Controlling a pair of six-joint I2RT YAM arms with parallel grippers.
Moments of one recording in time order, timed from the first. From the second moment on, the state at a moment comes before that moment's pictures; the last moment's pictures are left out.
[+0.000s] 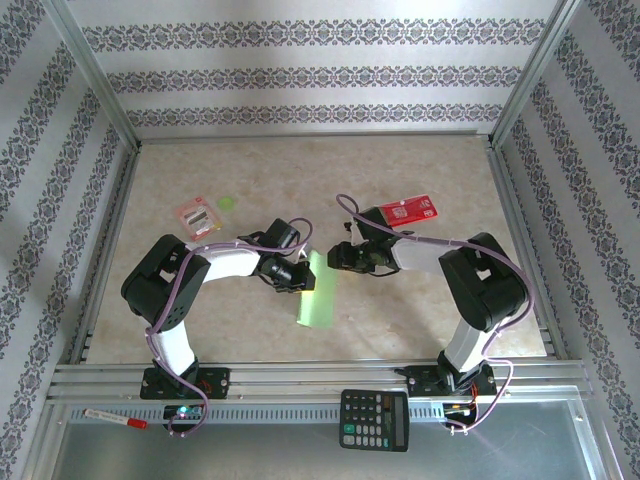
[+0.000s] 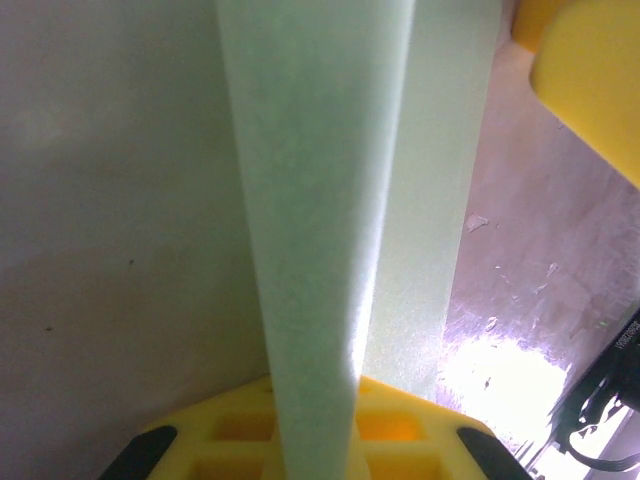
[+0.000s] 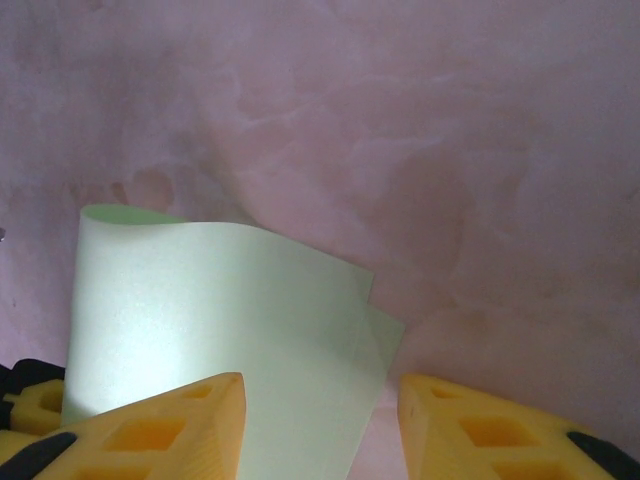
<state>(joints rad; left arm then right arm) -0.58 1.79 0.91 -0.28 0.57 -0.61 0.51 1.74 0.86 -0.13 -0.42 0.60</state>
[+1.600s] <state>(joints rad) -0.58 1.82 1.00 -0.44 0.54 -0.47 0.47 1.83 0.94 -0.21 -0.52 0.69</state>
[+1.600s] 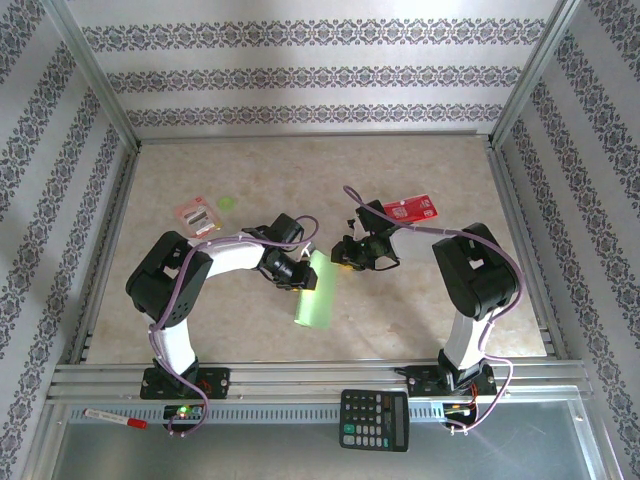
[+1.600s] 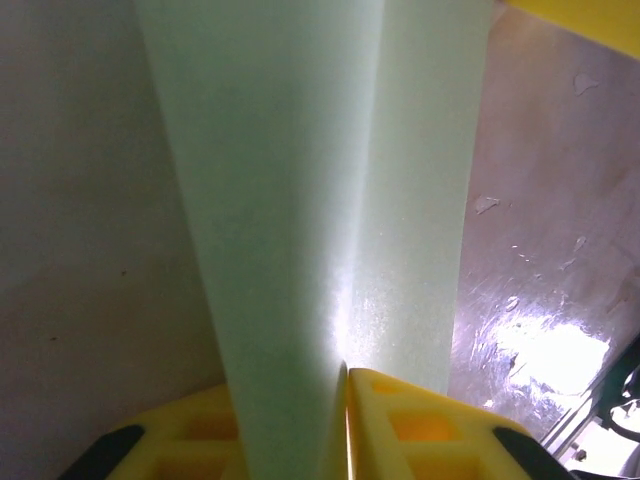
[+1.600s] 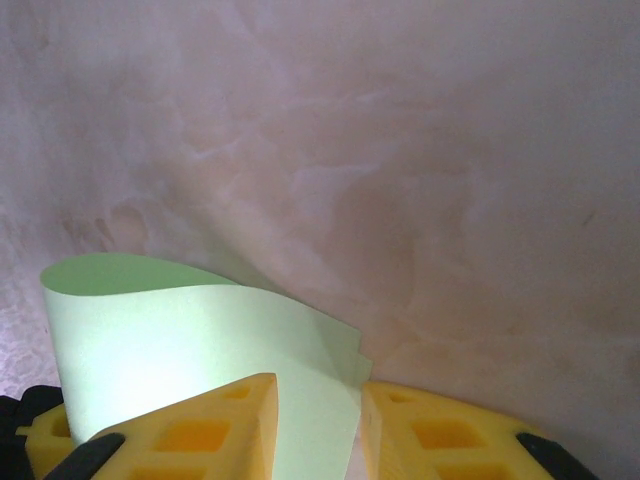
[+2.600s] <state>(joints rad) -0.58 1.85 1.03 -0.48 0.54 -0.44 0.47 1.86 1.00 -0.26 -0.55 0.67</state>
